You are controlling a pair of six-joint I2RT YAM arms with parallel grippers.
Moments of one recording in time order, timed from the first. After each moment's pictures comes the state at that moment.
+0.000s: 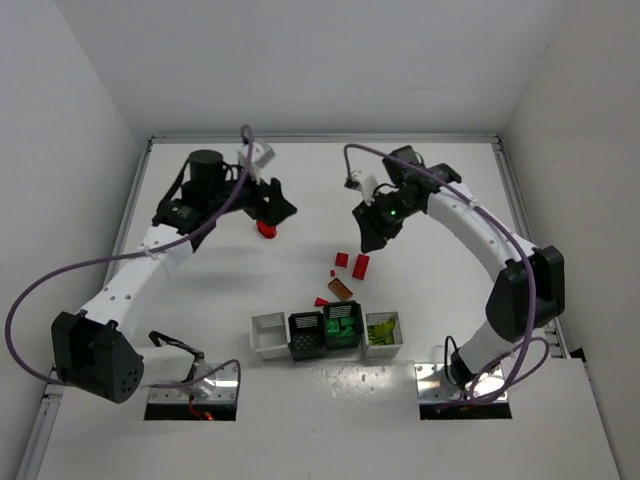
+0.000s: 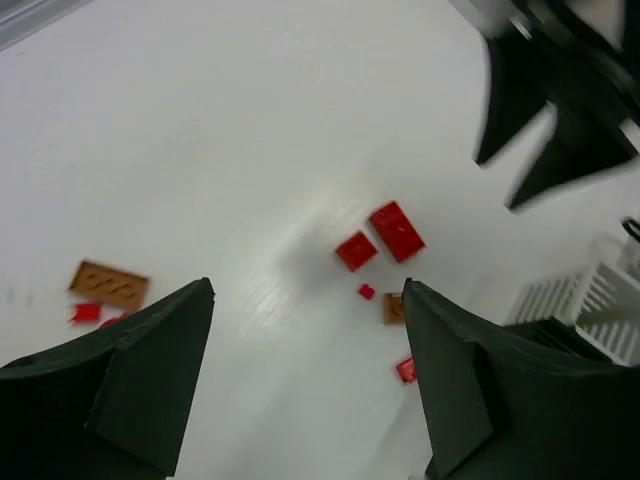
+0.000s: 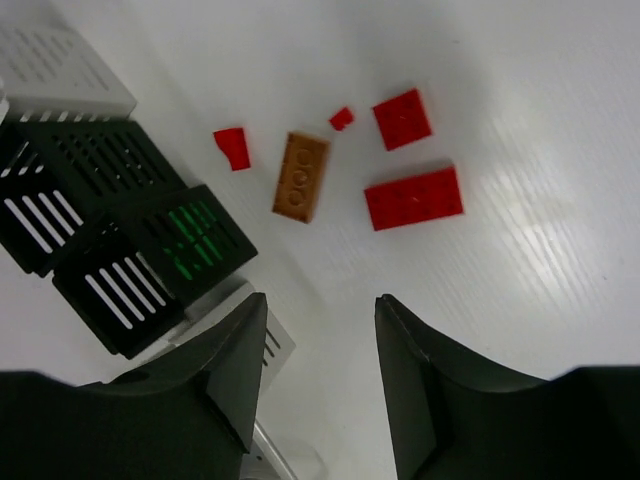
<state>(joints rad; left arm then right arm) -0.36 1.26 1.10 -0.26 0.59 0.06 0.37 1.63 1.39 -0.95 -0.52 -0.37</state>
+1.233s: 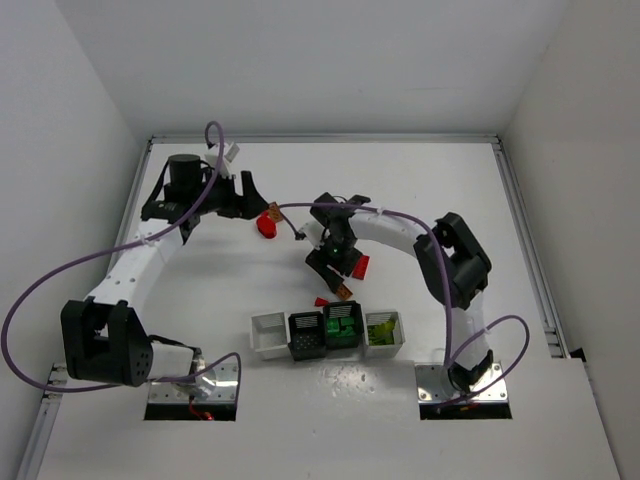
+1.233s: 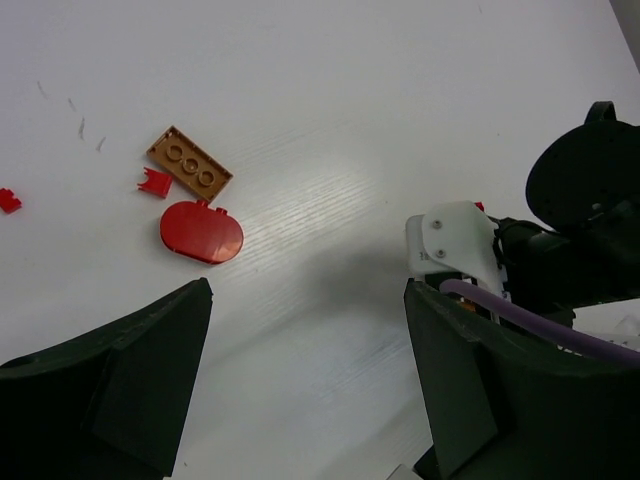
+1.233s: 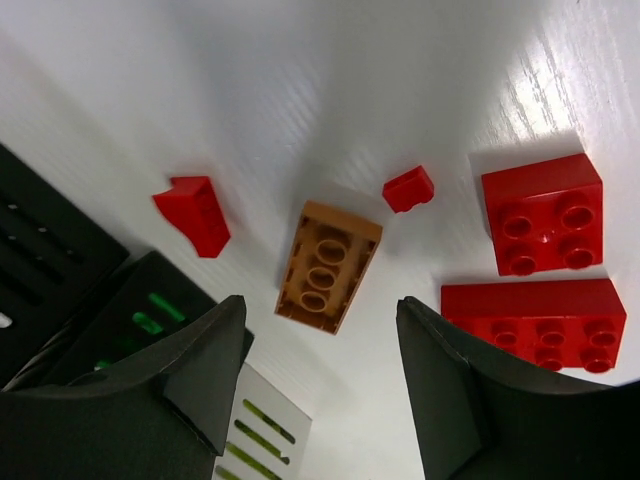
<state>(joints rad) -0.10 1.31 1.06 -0.30 0.50 -0.13 0.72 2.01 1.43 -0.86 -0.25 -0.22</state>
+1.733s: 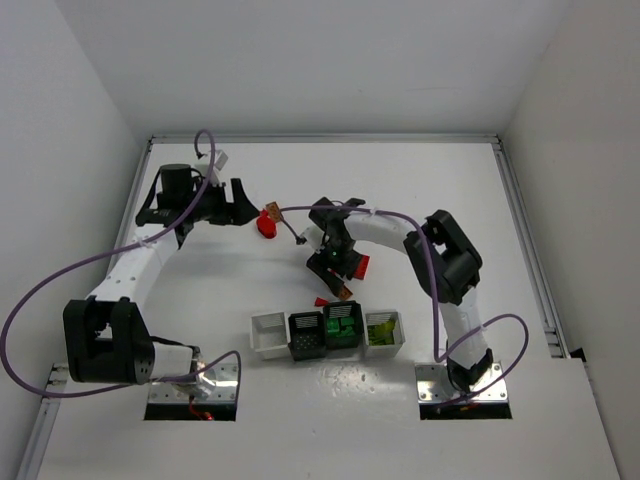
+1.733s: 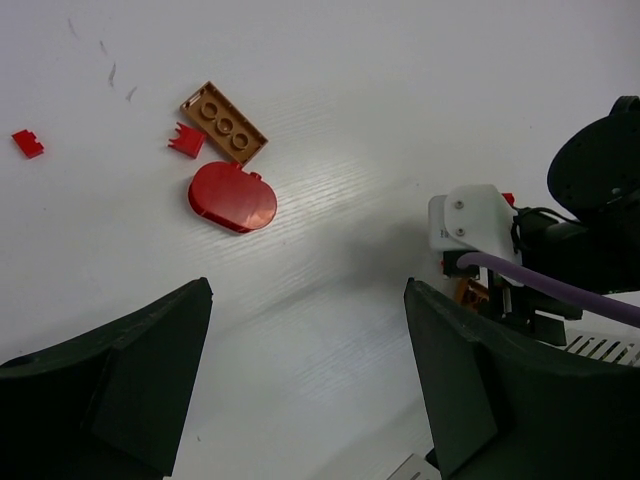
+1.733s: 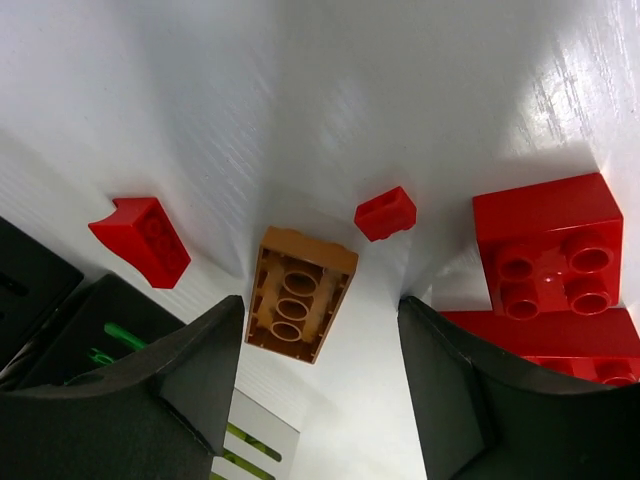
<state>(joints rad) -0.02 1.31 0.98 -0.27 0.53 -0.13 0.72 2.09 1.43 -0.86 -0.21 -0.22</state>
